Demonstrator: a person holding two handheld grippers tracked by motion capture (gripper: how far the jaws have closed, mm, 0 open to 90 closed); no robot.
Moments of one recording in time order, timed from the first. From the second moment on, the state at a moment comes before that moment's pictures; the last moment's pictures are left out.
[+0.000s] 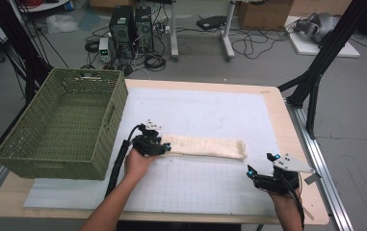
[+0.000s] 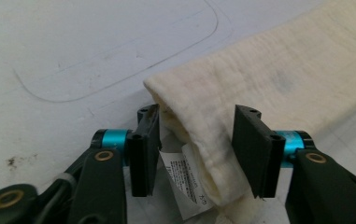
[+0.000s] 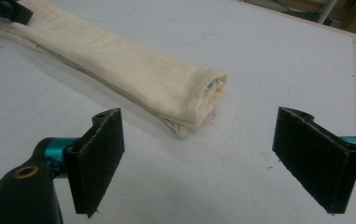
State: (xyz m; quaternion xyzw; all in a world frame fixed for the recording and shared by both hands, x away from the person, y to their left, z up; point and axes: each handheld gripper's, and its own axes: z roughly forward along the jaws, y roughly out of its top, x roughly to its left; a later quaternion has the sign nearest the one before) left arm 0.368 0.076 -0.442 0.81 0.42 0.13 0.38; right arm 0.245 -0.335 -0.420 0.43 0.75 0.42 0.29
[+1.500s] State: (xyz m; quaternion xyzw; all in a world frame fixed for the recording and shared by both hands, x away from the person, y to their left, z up) left arm 0.346 0.090 -0.421 0.79 0.37 0.10 0.49; right arm 0.272 -0.325 -0.428 0.44 0.74 0.43 0.28
